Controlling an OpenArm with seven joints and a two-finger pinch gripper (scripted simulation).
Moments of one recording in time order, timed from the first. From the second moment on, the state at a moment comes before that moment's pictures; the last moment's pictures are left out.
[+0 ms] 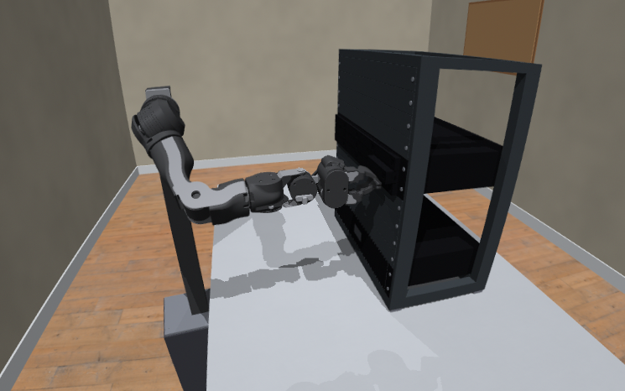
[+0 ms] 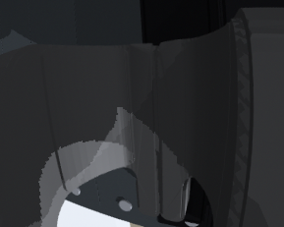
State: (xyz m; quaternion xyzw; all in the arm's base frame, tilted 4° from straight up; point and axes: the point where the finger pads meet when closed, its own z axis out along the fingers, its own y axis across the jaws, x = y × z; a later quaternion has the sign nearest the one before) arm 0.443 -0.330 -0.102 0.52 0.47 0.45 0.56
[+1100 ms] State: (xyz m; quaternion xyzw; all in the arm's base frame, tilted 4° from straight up) arm 0.448 -0.331 -0.102 0.53 0.47 0.44 0.56
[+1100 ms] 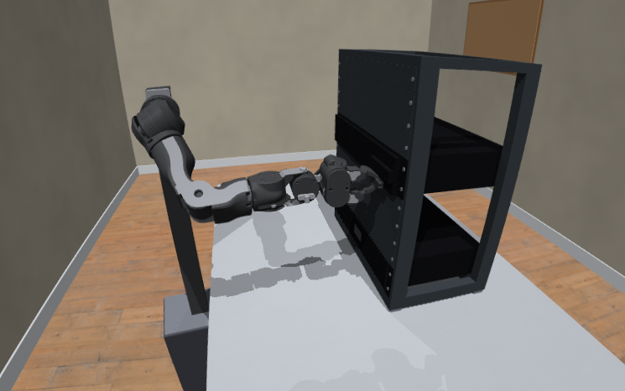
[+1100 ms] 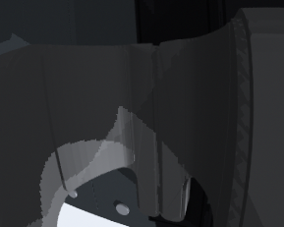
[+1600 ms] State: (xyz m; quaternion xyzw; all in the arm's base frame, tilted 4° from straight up) arm 0.451 -0.330 -0.102 0.53 0.47 0.44 0.56
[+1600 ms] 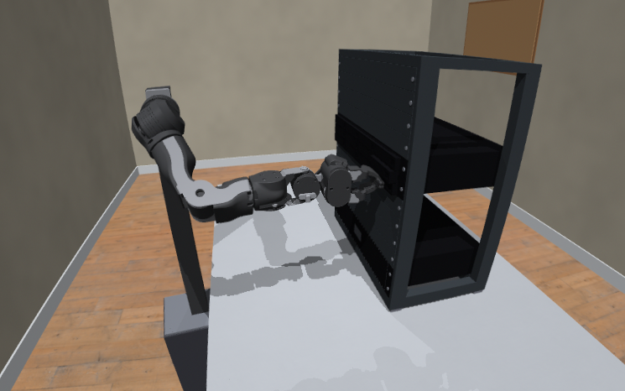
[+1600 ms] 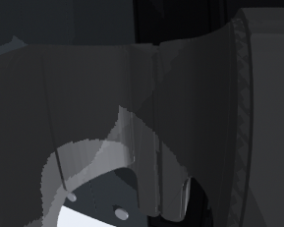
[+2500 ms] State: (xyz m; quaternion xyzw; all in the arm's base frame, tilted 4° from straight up) arm 0.456 -0.330 -0.102 0.53 0.47 0.44 0.55
